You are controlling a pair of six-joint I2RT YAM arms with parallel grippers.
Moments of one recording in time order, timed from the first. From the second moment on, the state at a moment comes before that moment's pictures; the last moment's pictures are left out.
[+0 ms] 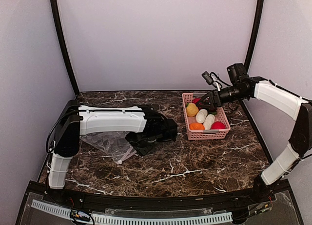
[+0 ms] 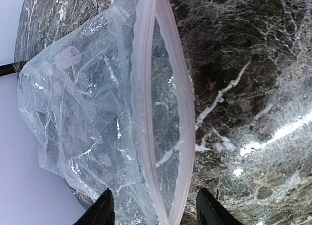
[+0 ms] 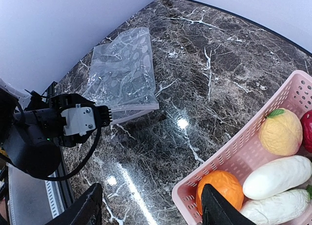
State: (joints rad) left arm -1.11 2.16 1.81 -1.40 -0.56 -0.47; right arm 0.30 1.53 1.31 -0.62 -0.82 -0.18
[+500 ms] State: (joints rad) left arm -1.06 2.24 1.81 -1.38 -0.68 -0.47; right arm 0.30 1.53 1.30 -0.62 -0.81 -0.19
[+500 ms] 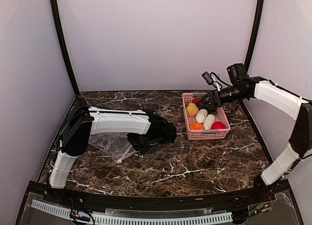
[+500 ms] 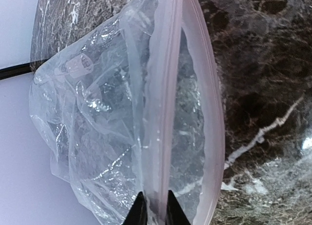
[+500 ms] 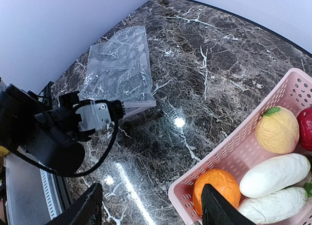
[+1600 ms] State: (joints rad) left arm -1.07 1.69 1.50 -0.59 -0.48 -0.52; right arm 0.29 1.43 1.40 -0.85 -0.82 -0.30
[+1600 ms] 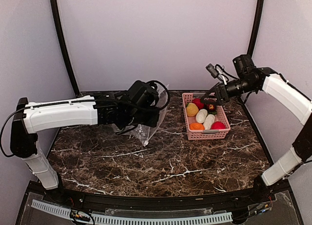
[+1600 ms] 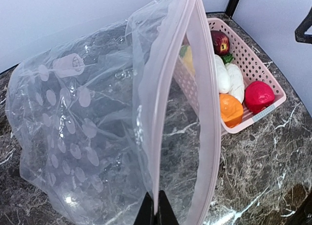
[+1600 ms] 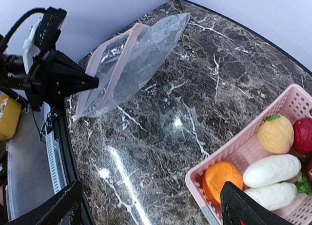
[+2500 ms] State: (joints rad) left arm -1.07 1.75 1.43 -0.11 -0.53 -0.57; right arm 0.50 1.95 1.79 -0.72 -0.63 0.02
